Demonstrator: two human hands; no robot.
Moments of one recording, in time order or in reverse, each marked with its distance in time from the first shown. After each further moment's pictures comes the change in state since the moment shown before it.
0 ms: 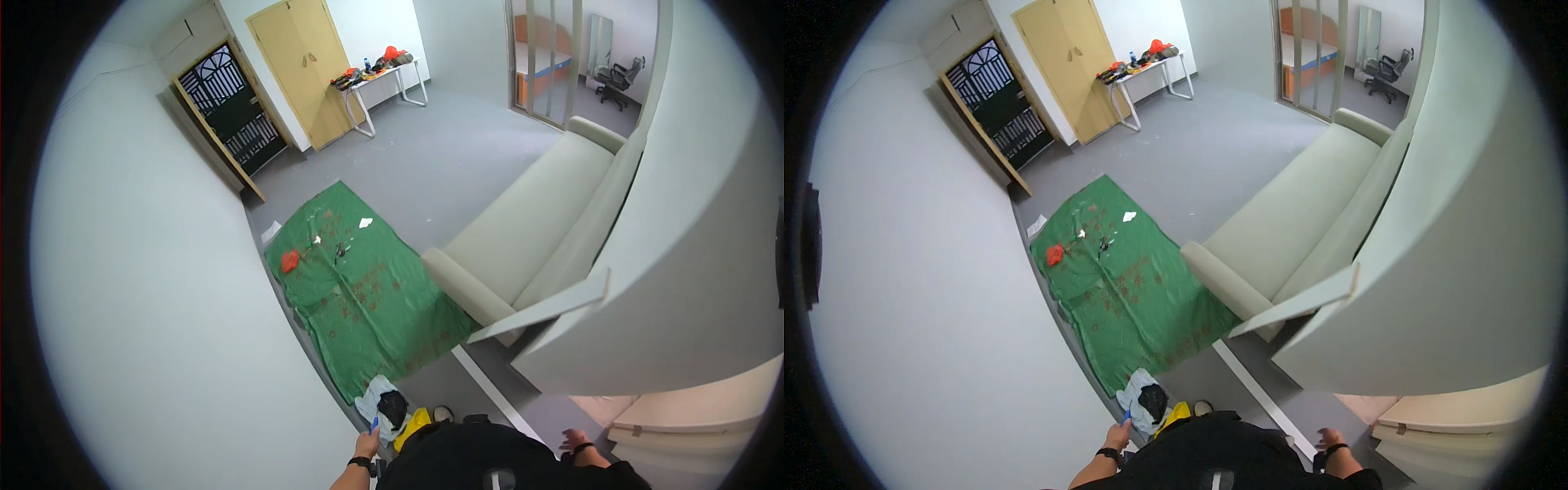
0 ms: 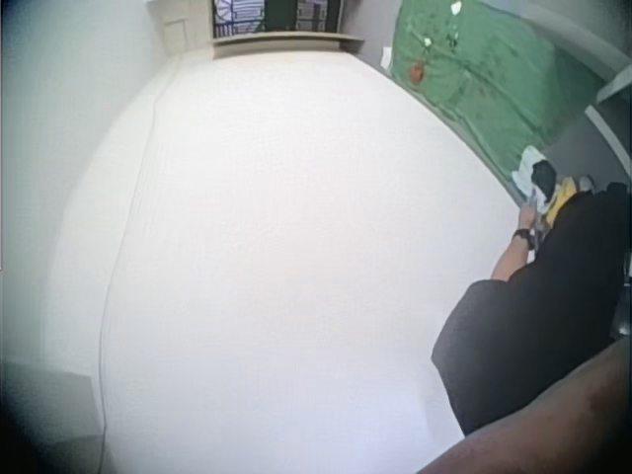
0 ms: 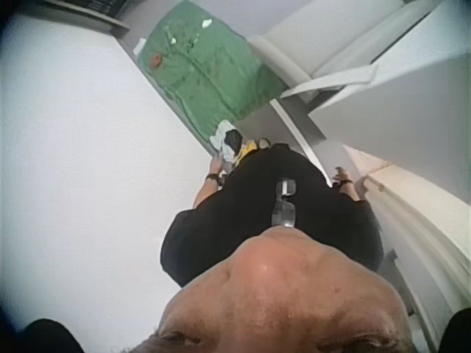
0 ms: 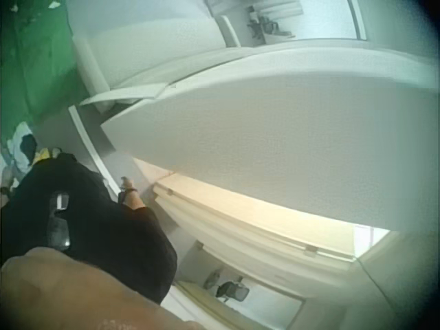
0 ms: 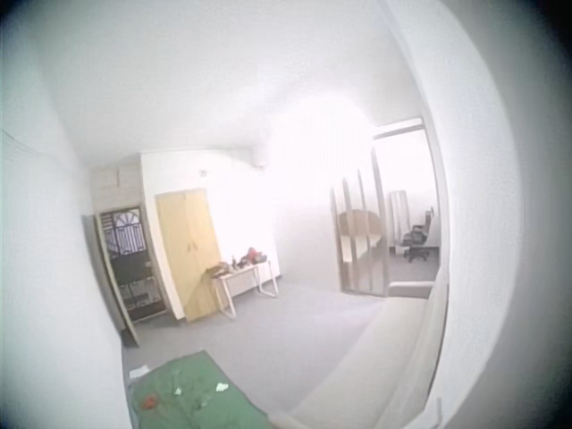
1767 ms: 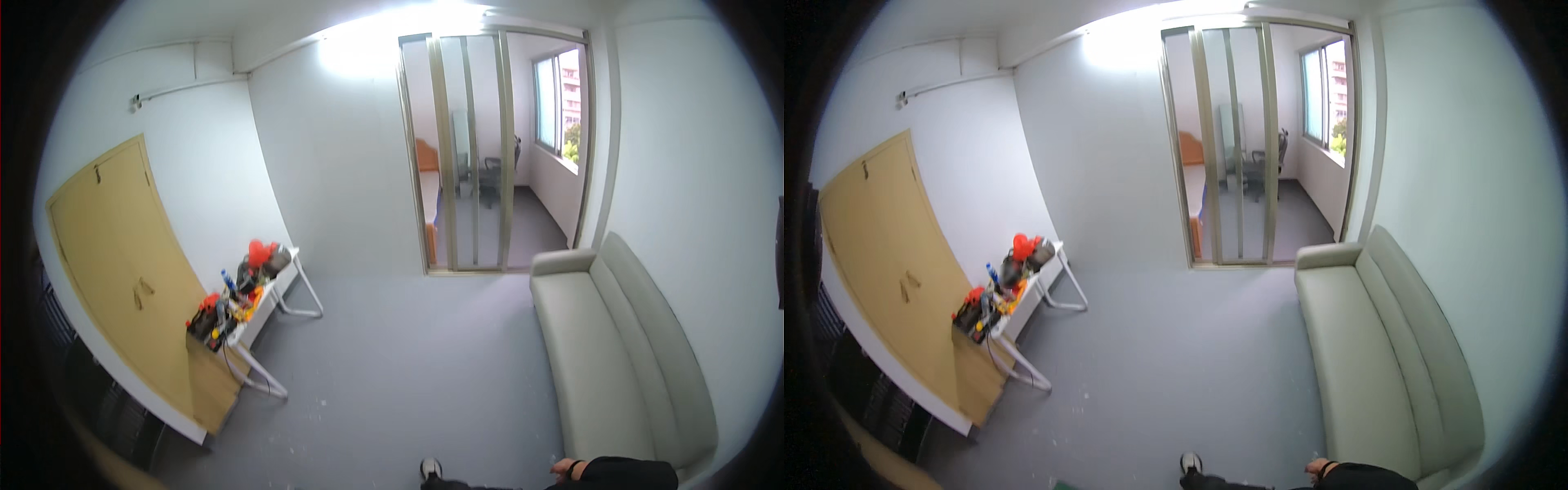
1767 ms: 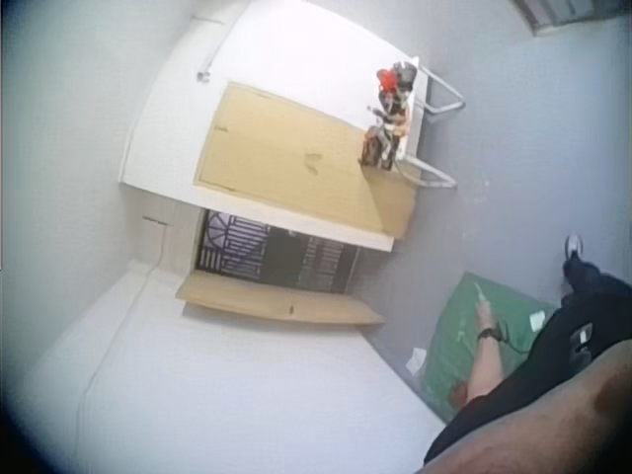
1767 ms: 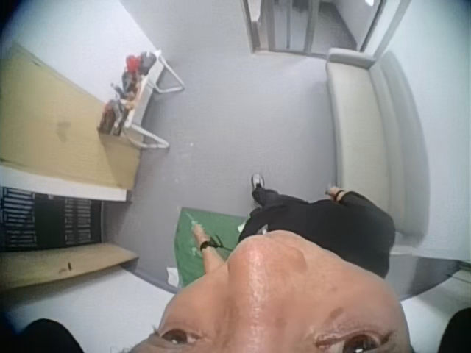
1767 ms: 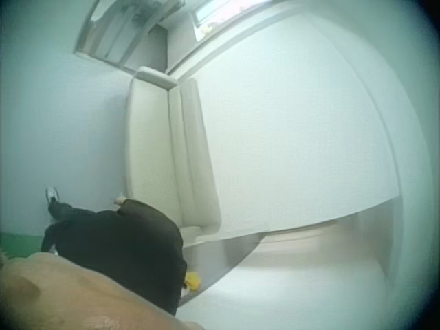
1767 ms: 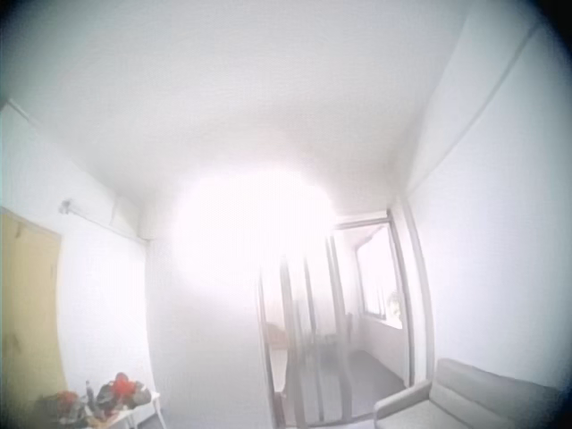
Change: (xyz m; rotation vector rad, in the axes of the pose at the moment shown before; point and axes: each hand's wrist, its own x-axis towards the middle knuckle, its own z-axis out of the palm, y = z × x) left_hand 1.011 1.134 -0.578 -0.294 0.097 0.327; right_hand -0.062 -1.154 0.819 0.121 0.053 0.136
